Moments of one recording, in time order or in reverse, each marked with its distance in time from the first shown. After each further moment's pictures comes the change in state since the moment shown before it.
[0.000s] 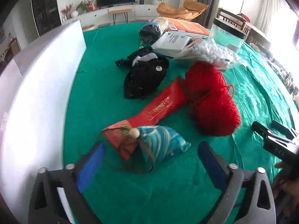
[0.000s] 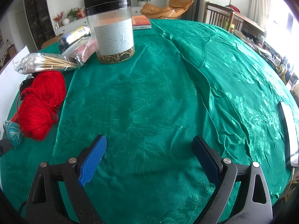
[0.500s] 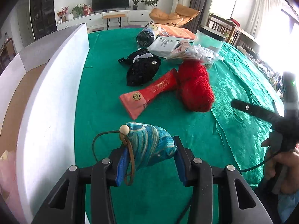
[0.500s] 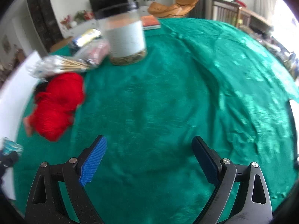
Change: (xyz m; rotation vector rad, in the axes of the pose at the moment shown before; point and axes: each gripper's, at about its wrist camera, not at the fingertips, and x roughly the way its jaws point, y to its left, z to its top) left arm -0.058 0.013 -0.044 0.018 -0.053 -0.056; right arm -0.011 0.003 0.005 0.043 0.005 0.221
